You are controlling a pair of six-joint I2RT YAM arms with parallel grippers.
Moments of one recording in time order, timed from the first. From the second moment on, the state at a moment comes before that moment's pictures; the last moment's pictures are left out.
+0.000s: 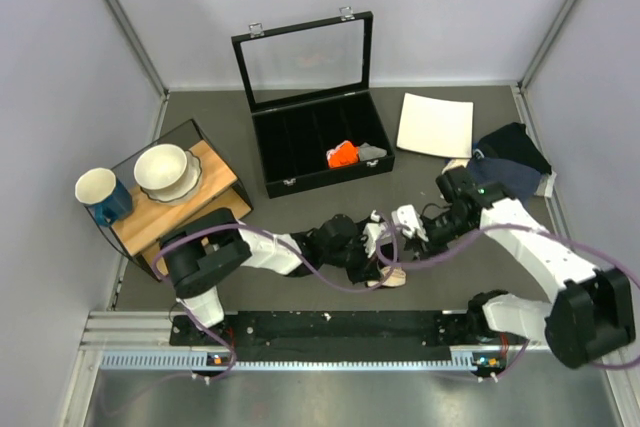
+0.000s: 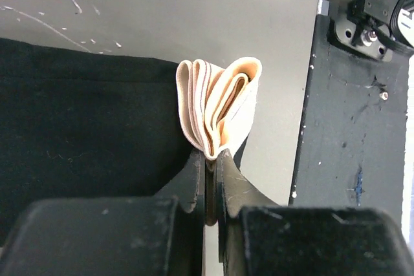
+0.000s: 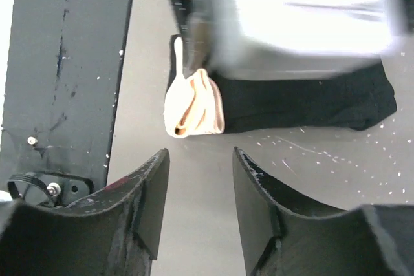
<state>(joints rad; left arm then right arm) -1.09 1.73 0.67 0.51 0.41 -0.16 0.36 1.22 0.86 -1.07 -0.79 -1.25</state>
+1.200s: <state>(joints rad) -0.89 1.80 0.65 0.56 0.55 -0.69 0.72 1.22 0.55 -0.52 -0.54 -1.35</state>
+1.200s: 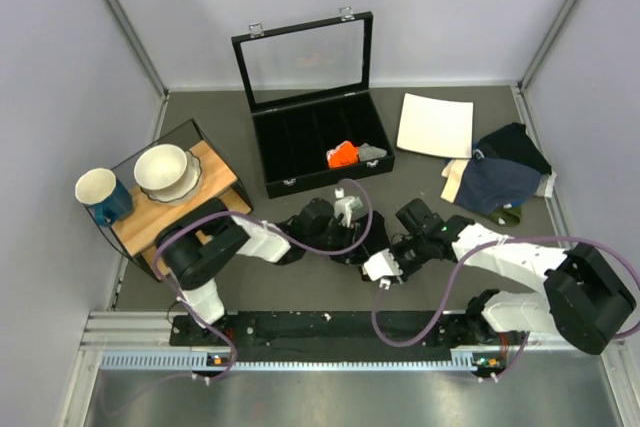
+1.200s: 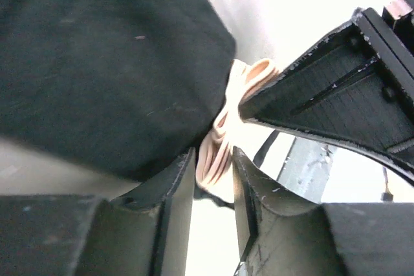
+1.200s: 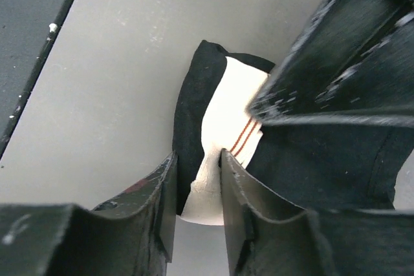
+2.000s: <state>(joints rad) -1.15 1.29 0.20 0.79 0.25 0.05 0.55 1.66 0.91 -0.91 -0.80 -1.26</state>
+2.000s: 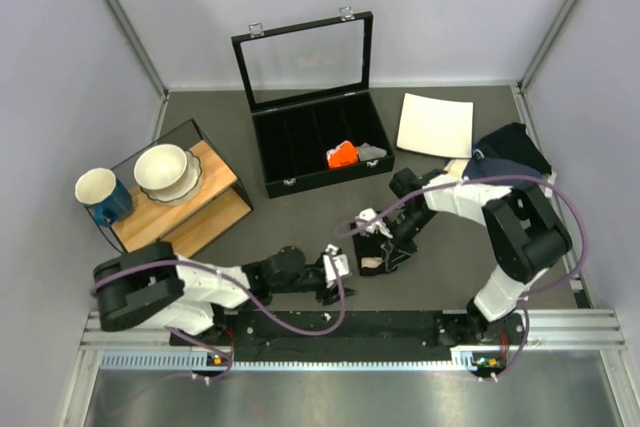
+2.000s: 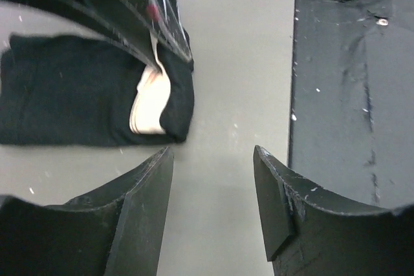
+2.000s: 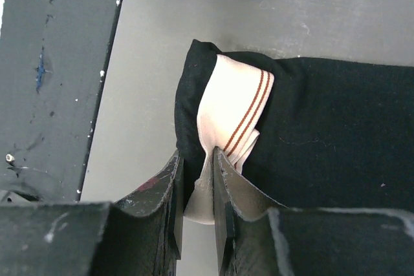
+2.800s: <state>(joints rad) -1.18 1.63 0.56 0.54 0.19 0.33 0.48 1.78 0.97 -1.08 -0.89 -1.30</state>
